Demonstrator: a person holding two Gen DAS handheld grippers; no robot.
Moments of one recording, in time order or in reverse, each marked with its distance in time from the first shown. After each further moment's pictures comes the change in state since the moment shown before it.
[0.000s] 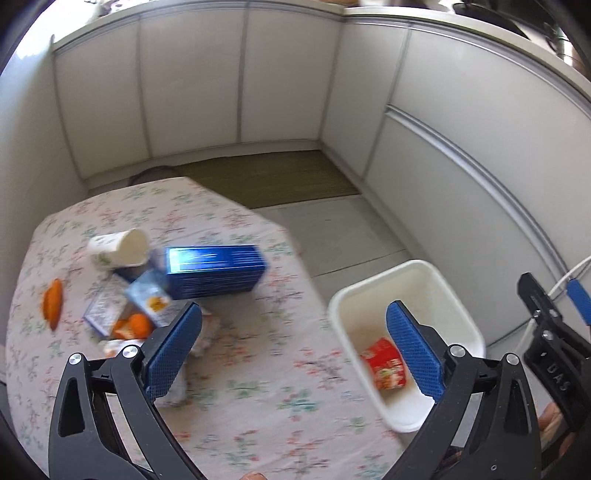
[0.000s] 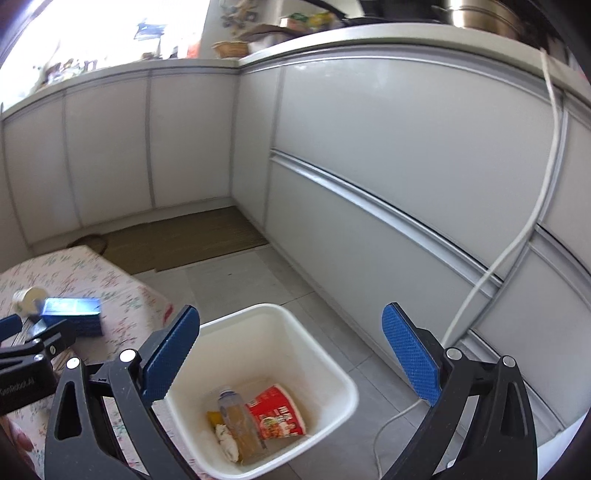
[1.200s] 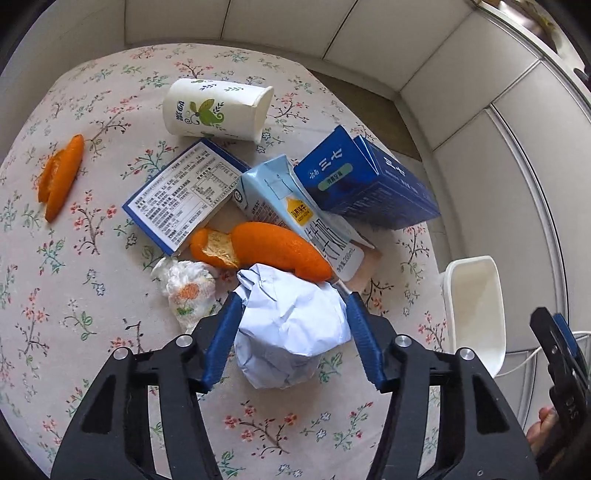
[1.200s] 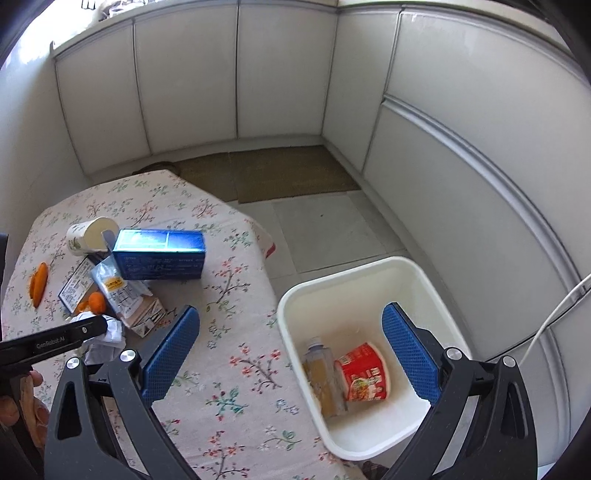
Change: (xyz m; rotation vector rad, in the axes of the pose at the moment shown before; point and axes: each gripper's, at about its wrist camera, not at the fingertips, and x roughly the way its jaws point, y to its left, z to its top) left arm 0.057 0.158 -0.043 -0.339 0.304 -0.054; right arm 0.033 0.120 -0.014 -0.133 0.260 0.250
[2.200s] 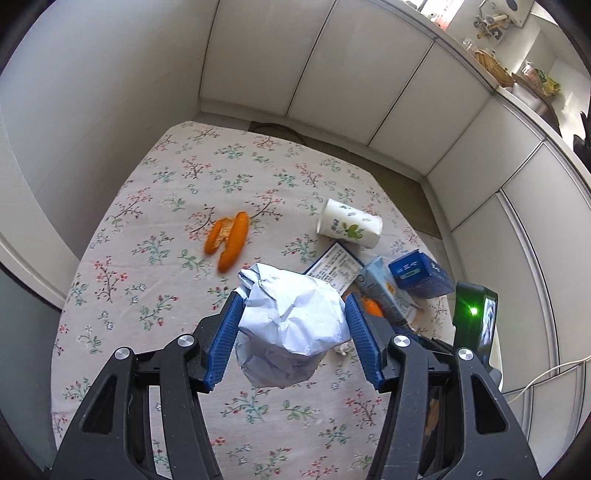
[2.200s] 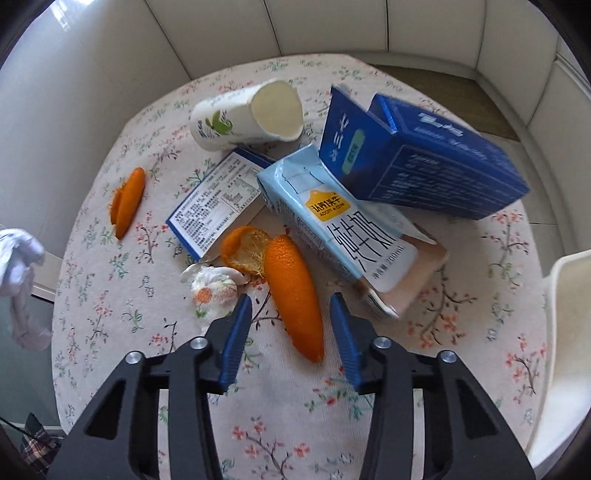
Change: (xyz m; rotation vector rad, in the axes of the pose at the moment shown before) left arm -0.143 0.111 -0.010 -0.110 -0.268 0.067; right arm 0.099 0.185 -0.027 -0.163 0.334 0.402
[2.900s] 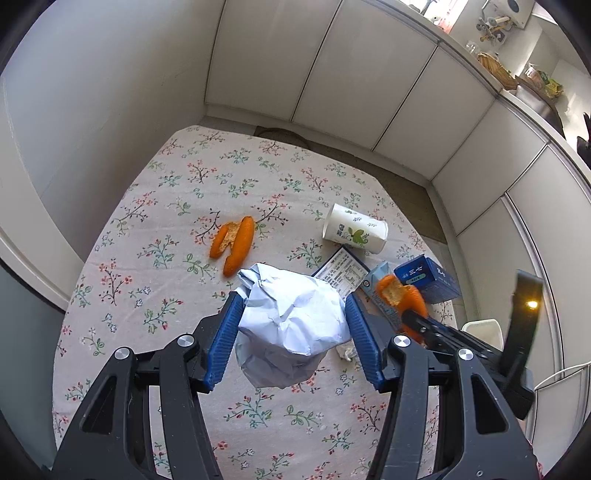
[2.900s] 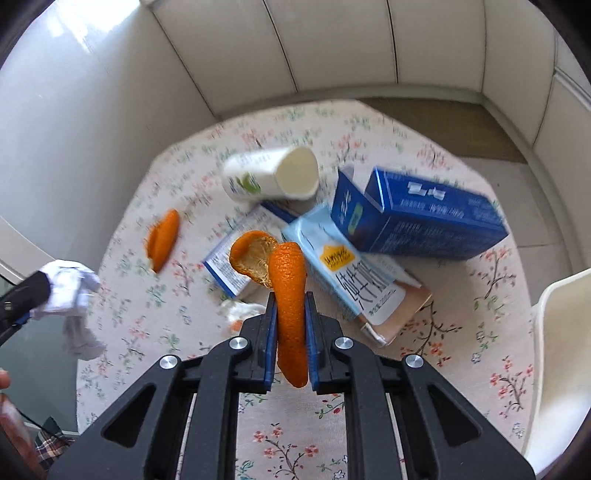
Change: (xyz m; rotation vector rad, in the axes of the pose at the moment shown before) left arm 0.001 -0.003 0.000 0.000 -0.028 0.021; right arm -0.059 -0.001 0.010 -0.014 -0.160 0.097
